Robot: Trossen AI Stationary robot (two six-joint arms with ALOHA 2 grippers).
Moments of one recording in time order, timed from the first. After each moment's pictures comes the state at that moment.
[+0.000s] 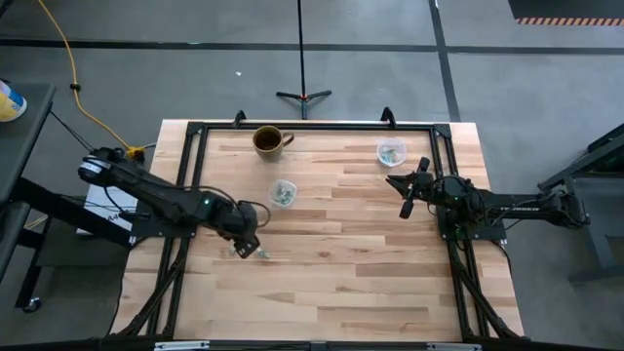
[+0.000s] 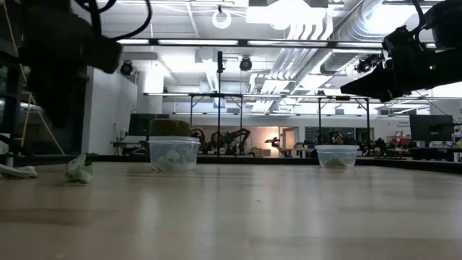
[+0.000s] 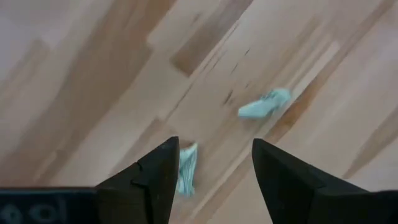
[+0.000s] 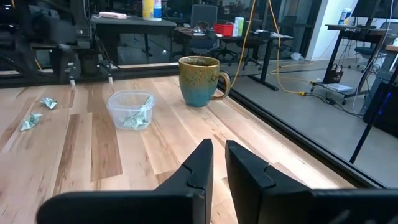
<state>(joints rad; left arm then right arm) -0.31 1.24 0.77 -0.82 -0.05 -1.02 -0.15 0.36 0.02 0.25 0.28 -0.01</state>
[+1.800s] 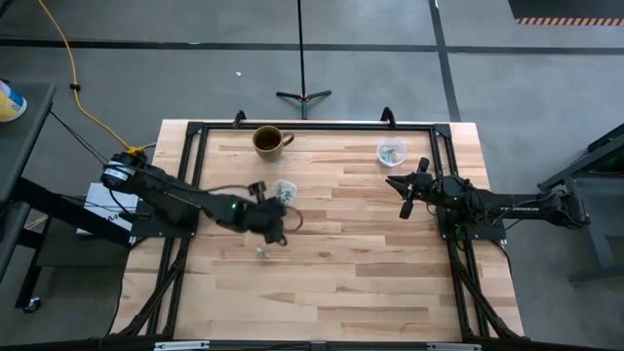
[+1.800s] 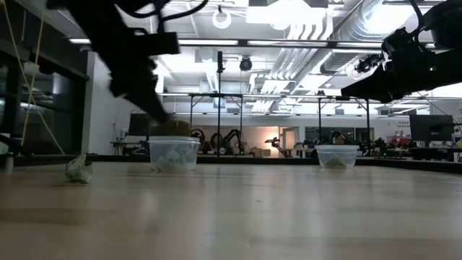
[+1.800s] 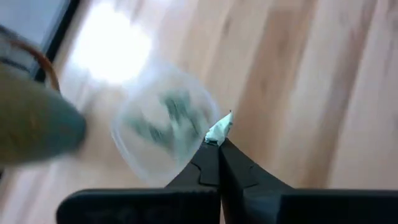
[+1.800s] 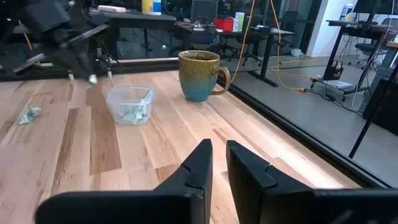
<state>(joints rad) -0.25 1.49 0.88 -0.52 -0.64 -0.35 -0.15 0.36 0.02 0.23 0.28 -0.01</state>
